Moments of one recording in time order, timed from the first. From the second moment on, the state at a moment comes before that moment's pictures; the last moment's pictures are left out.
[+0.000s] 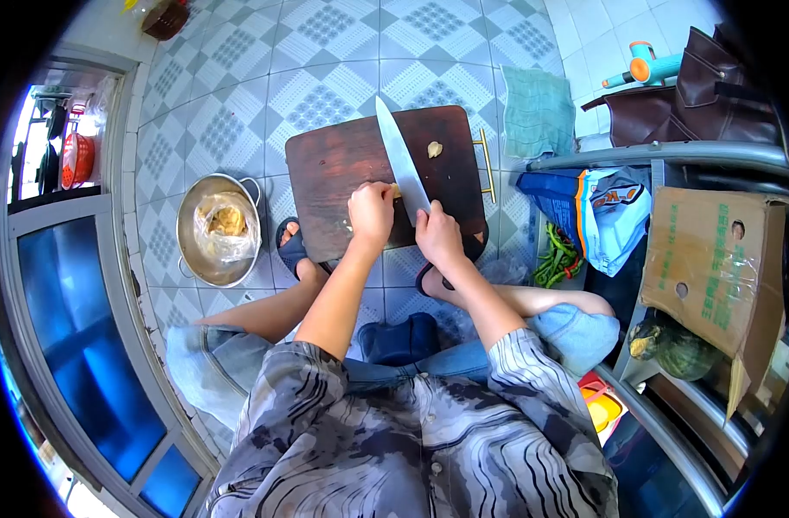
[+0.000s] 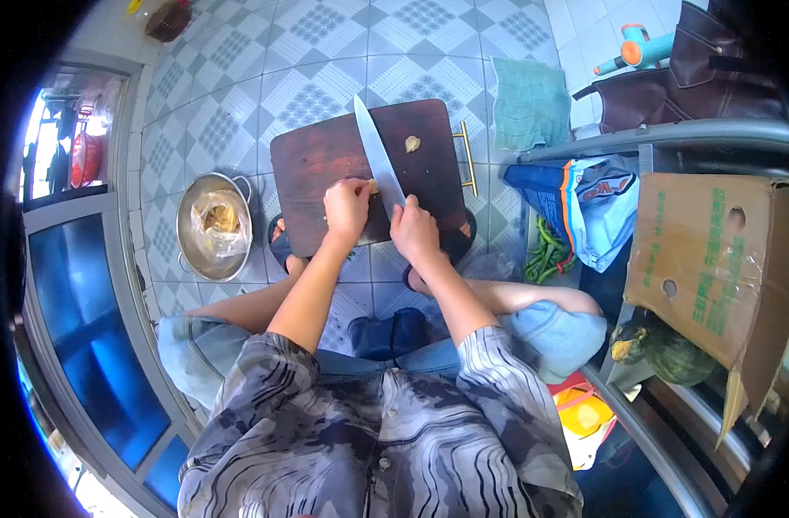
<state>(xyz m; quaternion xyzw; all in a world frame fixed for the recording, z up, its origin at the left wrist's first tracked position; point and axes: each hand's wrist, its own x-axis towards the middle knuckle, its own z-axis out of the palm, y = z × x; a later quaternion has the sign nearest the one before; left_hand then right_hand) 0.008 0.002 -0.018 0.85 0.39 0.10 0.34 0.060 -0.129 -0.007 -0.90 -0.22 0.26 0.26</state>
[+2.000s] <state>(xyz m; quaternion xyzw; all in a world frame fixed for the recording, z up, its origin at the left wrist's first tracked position) 0.033 0.028 -0.017 0.87 0.42 0.11 0.23 0.083 -0.068 0.006 -0.91 -0.22 0.27 0.23</state>
